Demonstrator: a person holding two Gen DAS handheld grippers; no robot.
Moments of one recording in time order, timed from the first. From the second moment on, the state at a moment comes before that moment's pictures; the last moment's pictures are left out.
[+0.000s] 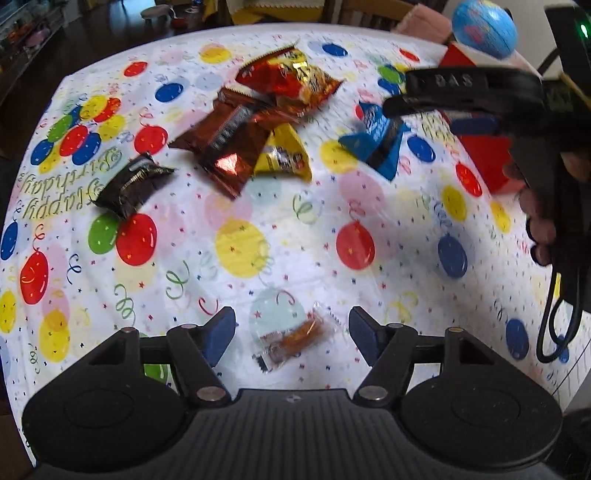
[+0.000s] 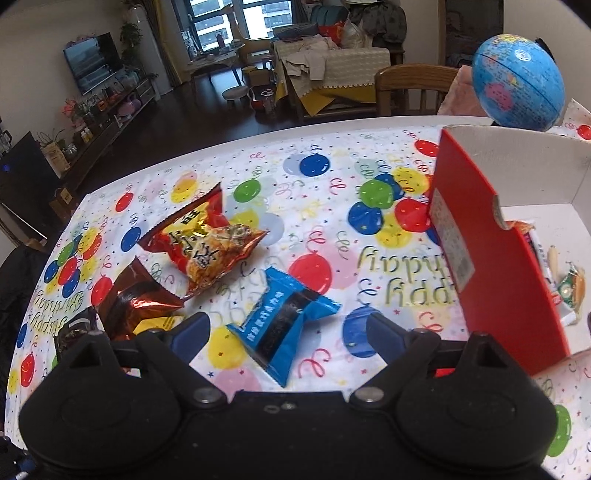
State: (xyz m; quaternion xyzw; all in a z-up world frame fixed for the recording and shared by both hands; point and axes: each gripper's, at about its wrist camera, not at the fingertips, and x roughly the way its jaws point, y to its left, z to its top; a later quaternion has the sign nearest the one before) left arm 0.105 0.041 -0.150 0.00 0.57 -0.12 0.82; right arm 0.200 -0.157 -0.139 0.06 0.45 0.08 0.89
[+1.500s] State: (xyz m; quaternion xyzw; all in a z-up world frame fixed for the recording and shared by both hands) left arm 0.136 0.033 -0.178 0.00 0.57 -0.12 0.81; right arm 0.239 -0.146 -0.173 0.05 0.47 0.08 0.88
